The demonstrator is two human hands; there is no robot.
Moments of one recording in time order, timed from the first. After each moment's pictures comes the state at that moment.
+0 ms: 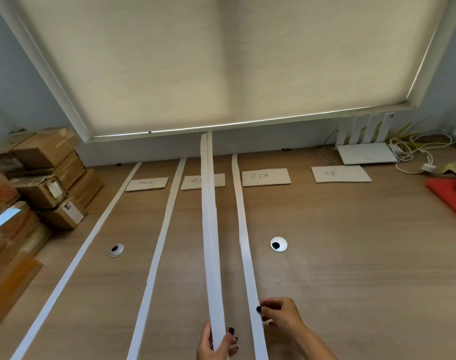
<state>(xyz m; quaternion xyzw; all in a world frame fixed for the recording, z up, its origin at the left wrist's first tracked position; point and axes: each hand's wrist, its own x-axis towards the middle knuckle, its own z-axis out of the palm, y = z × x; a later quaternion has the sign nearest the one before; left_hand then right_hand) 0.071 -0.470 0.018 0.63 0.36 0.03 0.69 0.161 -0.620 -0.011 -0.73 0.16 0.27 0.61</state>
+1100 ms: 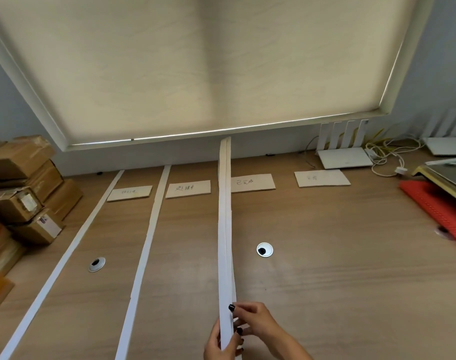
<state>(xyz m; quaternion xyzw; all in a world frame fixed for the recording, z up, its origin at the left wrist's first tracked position) 0.091 -0.498 0.018 0.66 0.27 -0.02 0.70 0.154 -0.598 0.028 -0.65 0.11 0.32 0.69</state>
